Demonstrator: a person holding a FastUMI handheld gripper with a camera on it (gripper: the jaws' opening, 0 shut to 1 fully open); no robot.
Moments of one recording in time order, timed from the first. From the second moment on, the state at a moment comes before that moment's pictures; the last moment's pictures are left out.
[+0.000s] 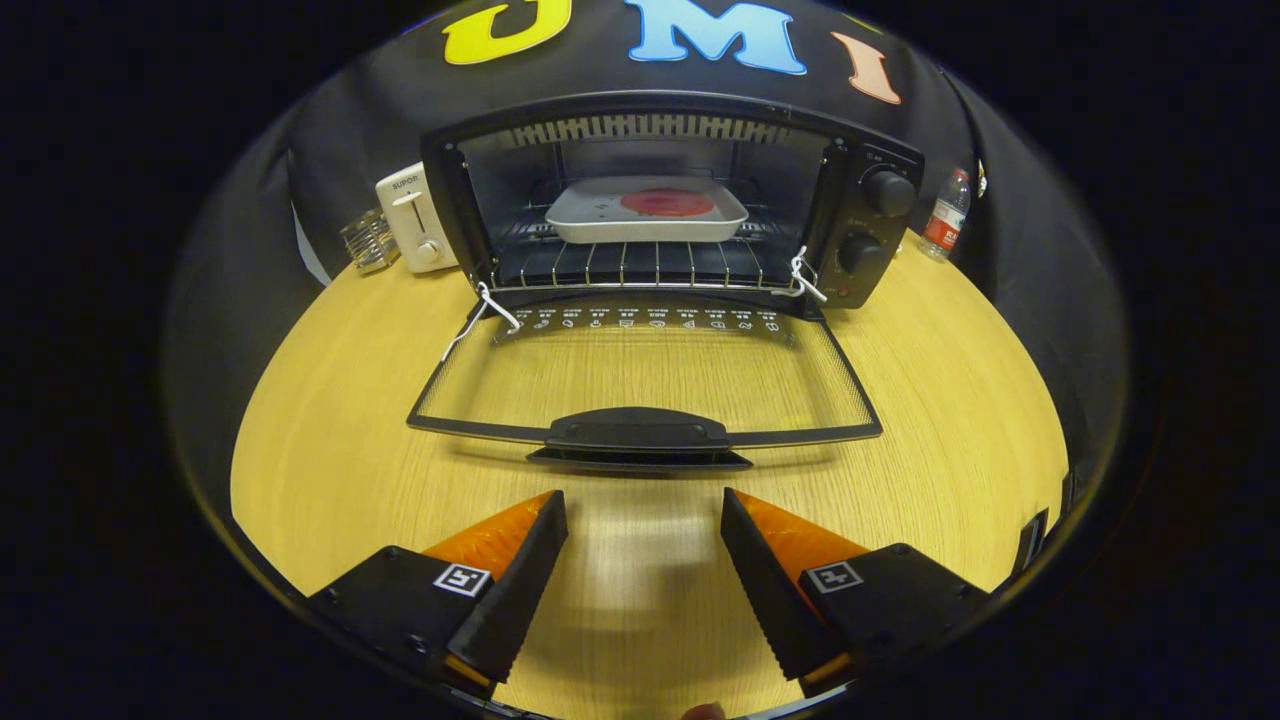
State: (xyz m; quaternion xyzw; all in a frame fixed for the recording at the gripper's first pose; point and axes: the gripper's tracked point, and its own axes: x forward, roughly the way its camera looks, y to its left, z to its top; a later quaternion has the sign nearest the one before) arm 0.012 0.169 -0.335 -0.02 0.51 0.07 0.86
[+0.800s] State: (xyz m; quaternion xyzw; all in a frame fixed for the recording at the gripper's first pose) arm 0.025 0.169 -0.327 -0.04 0.46 0.05 0.88
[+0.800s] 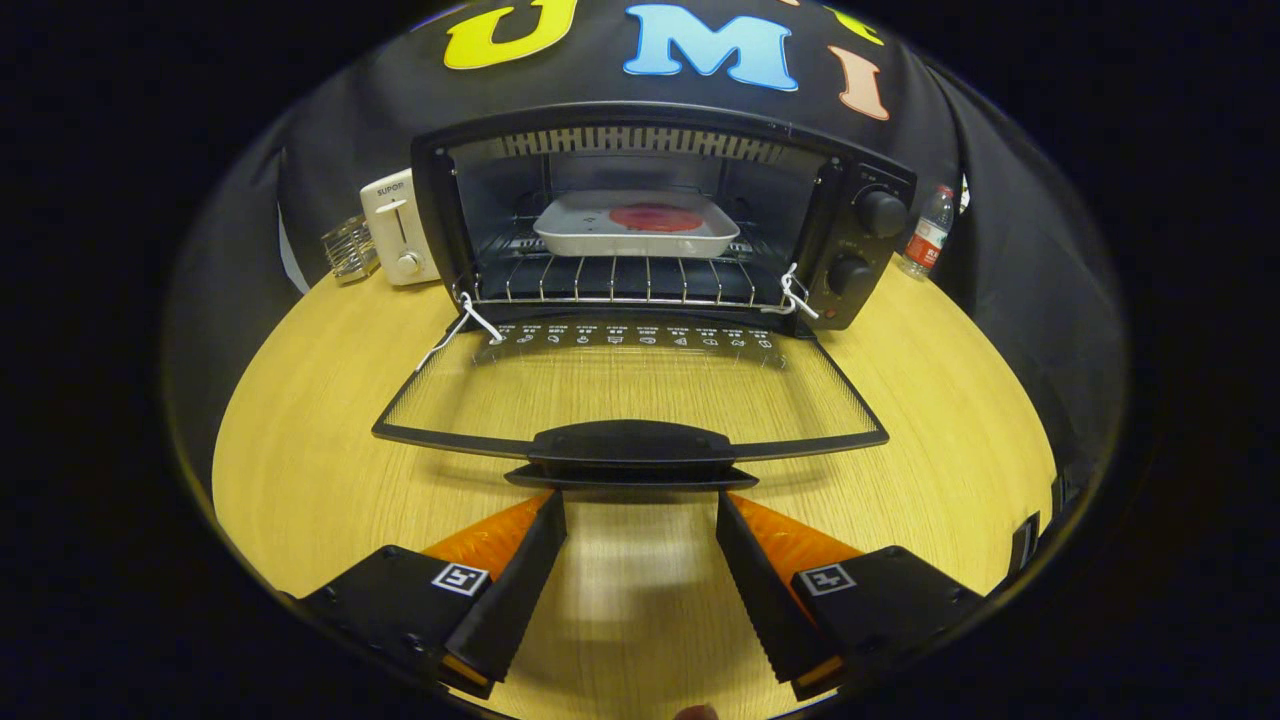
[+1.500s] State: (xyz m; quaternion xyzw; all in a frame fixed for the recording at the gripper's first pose) arm 0.033 0.171 -0.276 -0.01 0.39 0.05 0.92
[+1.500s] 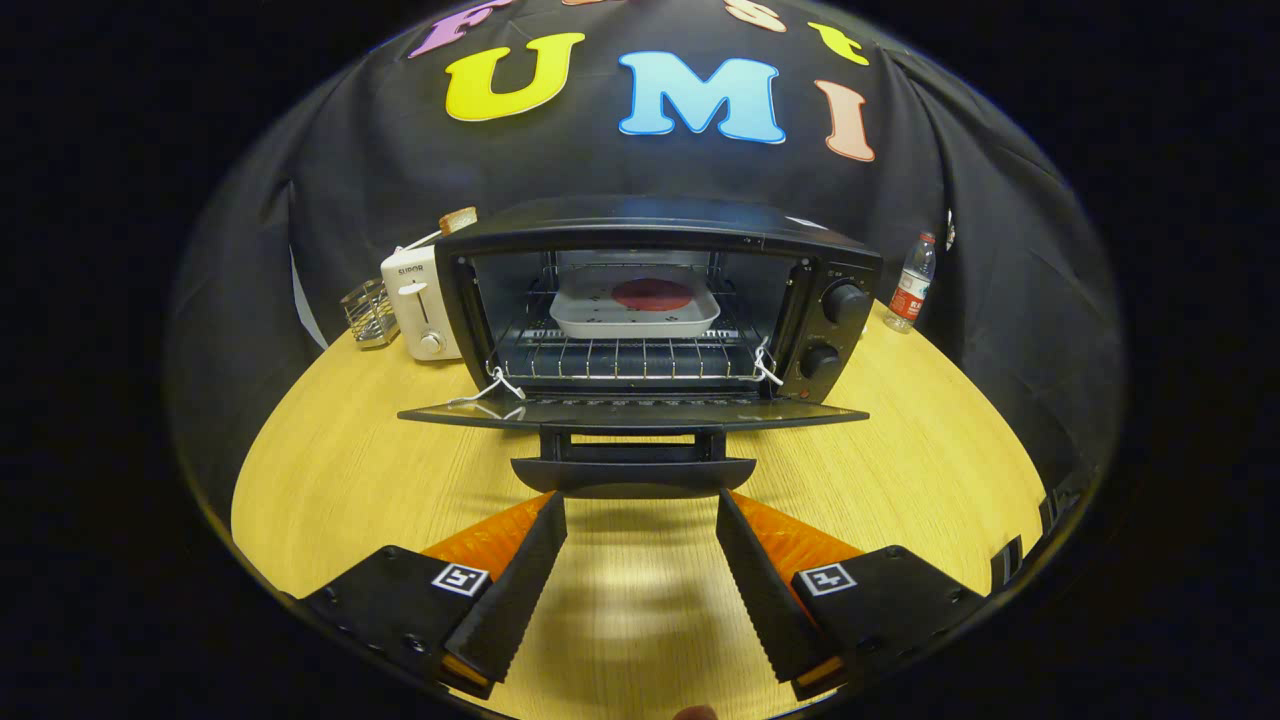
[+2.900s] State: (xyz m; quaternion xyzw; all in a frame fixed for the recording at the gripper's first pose) arm 0.014 0.119 -0.064 0.00 0.14 0.08 0.99
